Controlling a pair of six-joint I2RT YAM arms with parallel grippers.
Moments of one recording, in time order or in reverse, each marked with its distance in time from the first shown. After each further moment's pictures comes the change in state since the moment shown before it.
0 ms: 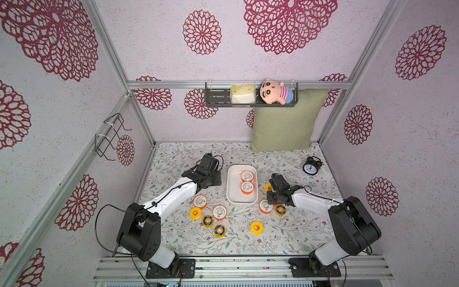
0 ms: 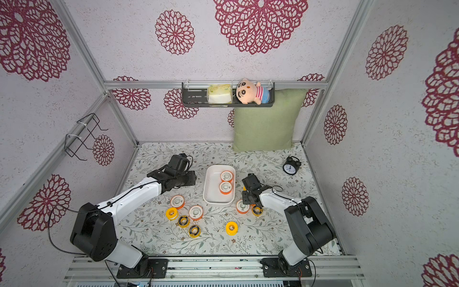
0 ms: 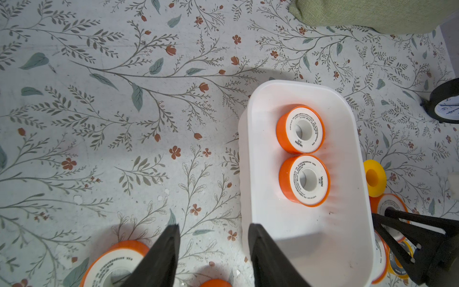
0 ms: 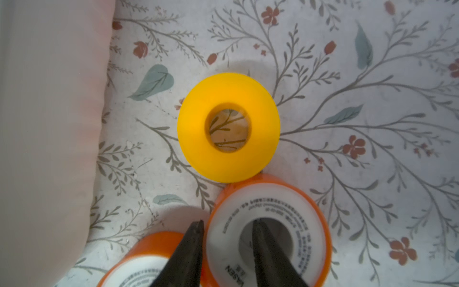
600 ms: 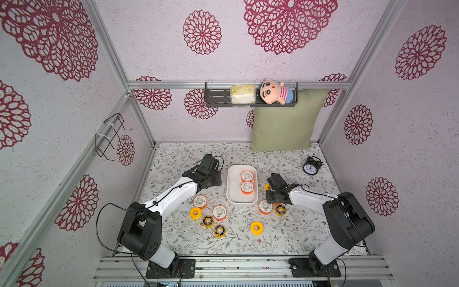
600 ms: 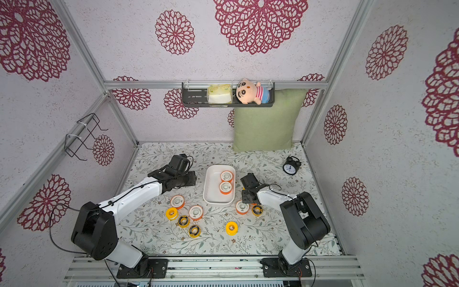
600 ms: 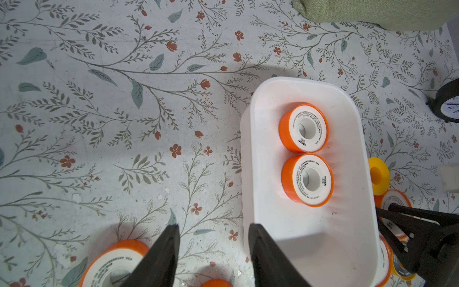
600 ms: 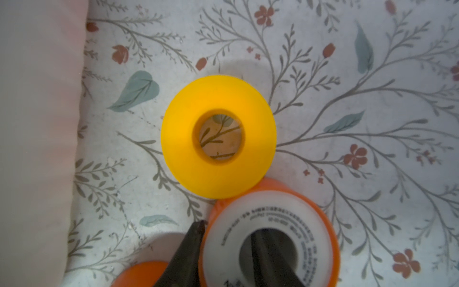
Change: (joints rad) left arm 0.000 0.008 -0.002 -0.001 -0.002 -0.003; right arm 0.000 0.065 0.037 -0.001 0.032 0.007
